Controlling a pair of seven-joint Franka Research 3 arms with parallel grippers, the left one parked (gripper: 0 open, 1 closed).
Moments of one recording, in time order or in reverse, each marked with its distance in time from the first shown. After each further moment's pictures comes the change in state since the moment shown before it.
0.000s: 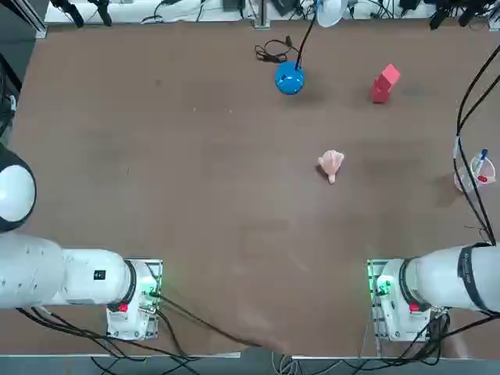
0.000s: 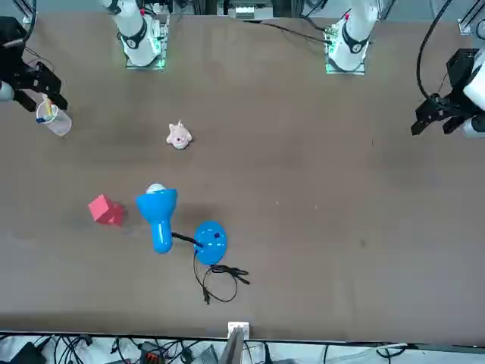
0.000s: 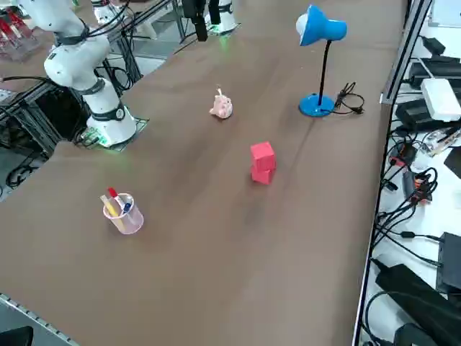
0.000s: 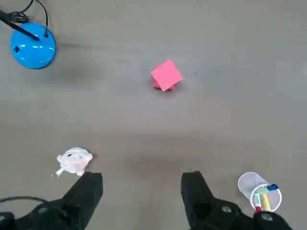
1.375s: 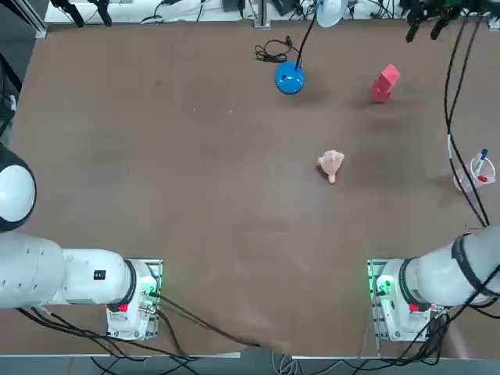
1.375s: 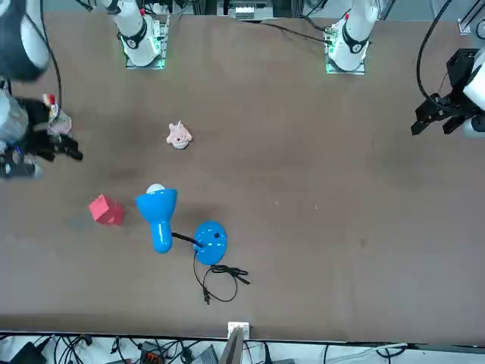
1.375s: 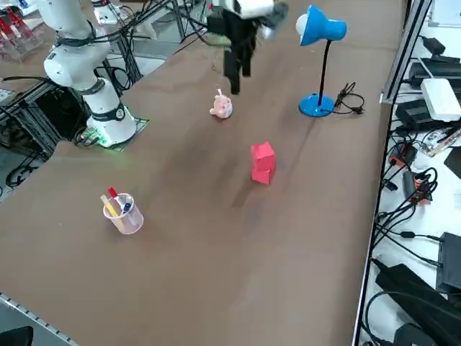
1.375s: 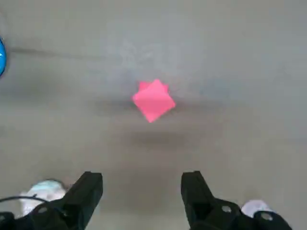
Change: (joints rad) arm -0.024 0.358 -0.014 0.104 0.000 0.158 -0.052
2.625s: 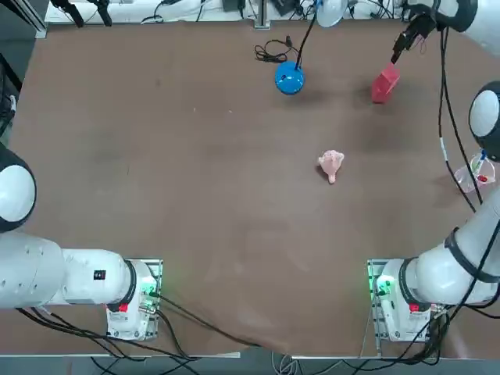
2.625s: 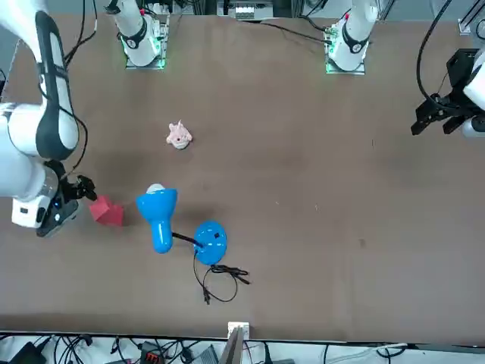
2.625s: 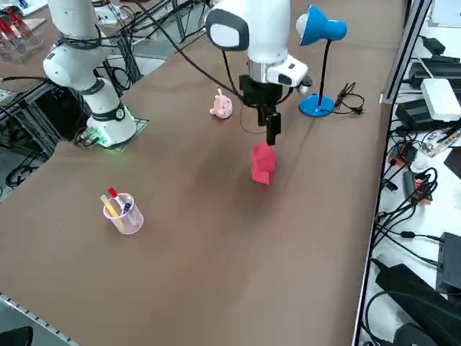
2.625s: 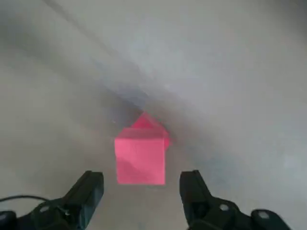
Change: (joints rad) arm -0.033 0.236 0.007 0.014 0.062 0.248 -0.618
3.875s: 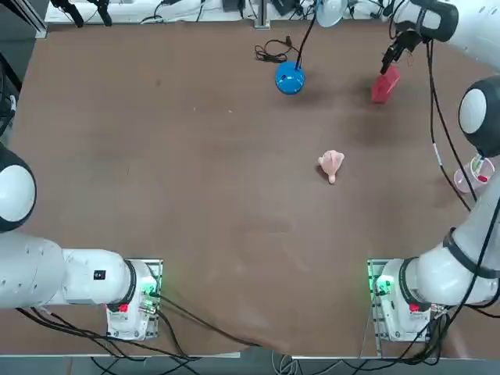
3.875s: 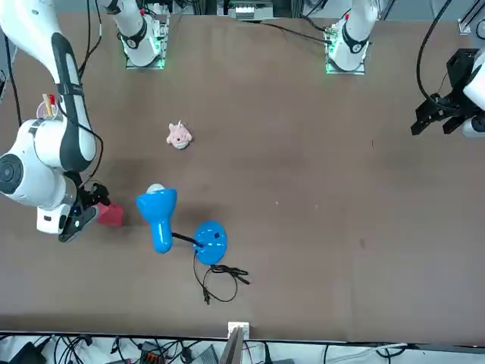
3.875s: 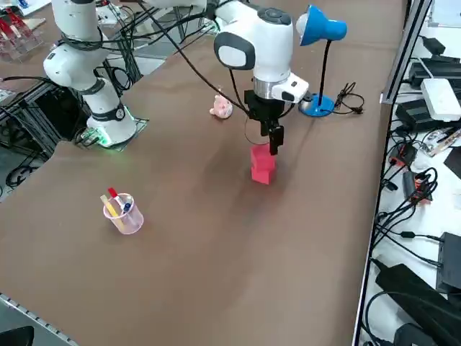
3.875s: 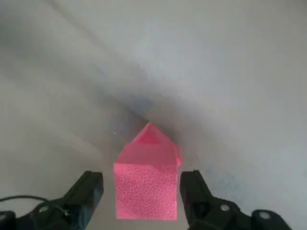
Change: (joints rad) arm 0.013 0.064 0.002 -0.033 0.005 0.089 0.008
